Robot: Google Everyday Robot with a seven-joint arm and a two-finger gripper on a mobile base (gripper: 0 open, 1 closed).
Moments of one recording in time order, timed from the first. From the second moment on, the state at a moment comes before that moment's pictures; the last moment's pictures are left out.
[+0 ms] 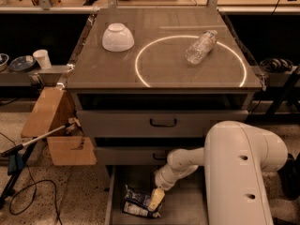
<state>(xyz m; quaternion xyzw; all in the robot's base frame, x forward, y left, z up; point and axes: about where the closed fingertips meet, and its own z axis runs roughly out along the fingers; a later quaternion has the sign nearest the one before) 0.499 -0.022 0.255 -0.59 0.77 0.24 0.10</state>
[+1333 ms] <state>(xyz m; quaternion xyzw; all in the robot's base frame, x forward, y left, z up) 0.472 -0.016 0.196 -0.58 0.77 0.27 0.05</state>
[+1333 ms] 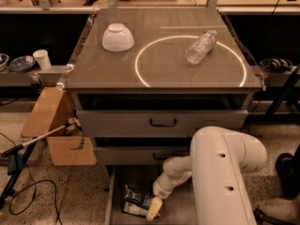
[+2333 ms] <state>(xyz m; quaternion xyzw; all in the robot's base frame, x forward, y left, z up) 0.400 -0.020 0.154 -0.58 0.76 0.30 0.00</state>
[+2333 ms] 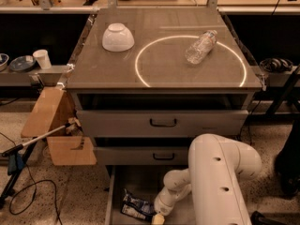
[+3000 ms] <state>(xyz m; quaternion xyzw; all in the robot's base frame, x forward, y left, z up) 0.410 -0.017 0.151 -0.58 0.76 0.29 0.01</state>
